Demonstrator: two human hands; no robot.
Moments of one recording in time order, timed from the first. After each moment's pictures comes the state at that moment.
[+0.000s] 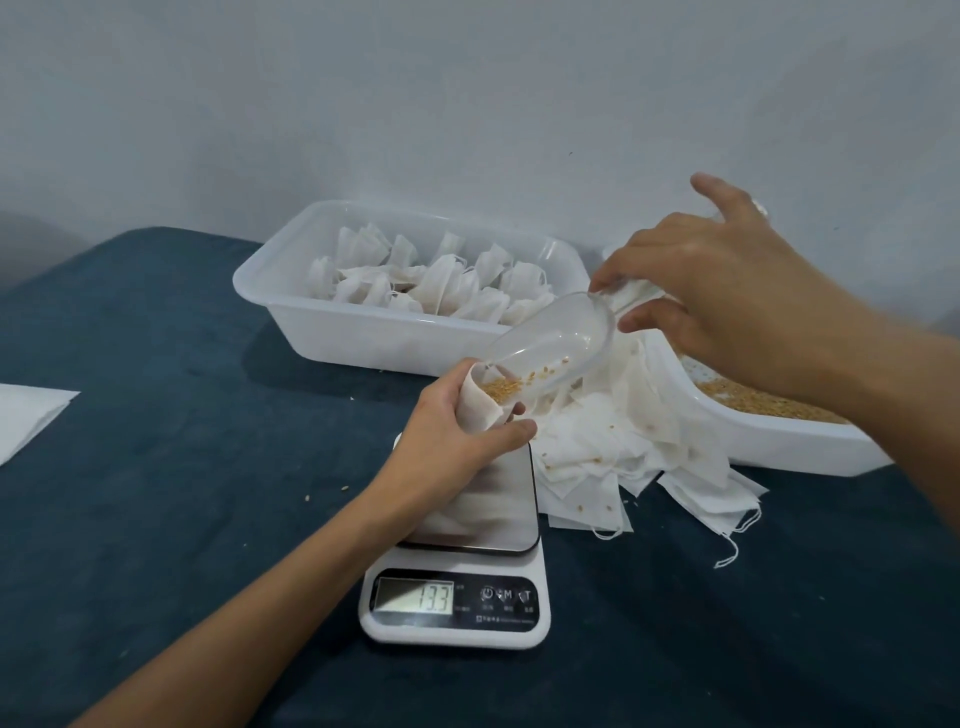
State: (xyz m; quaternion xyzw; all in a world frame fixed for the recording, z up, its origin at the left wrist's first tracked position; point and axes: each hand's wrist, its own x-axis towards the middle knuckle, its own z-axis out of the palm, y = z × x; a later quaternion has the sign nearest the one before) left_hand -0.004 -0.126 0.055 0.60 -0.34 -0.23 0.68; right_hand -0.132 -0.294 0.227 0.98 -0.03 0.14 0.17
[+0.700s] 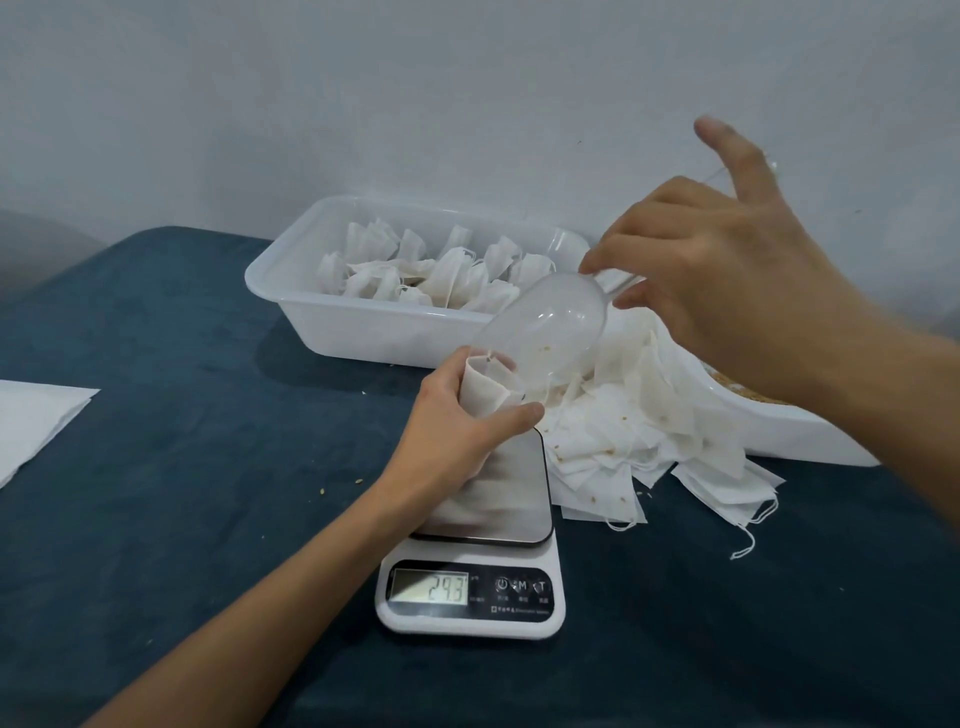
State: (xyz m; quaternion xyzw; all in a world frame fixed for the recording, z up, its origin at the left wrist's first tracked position) left_hand -0.006 -0.122 0.063 0.64 -0.29 -0.21 0.68; right_hand -0.125 -0.293 0.215 0.92 0.09 0.28 0.25
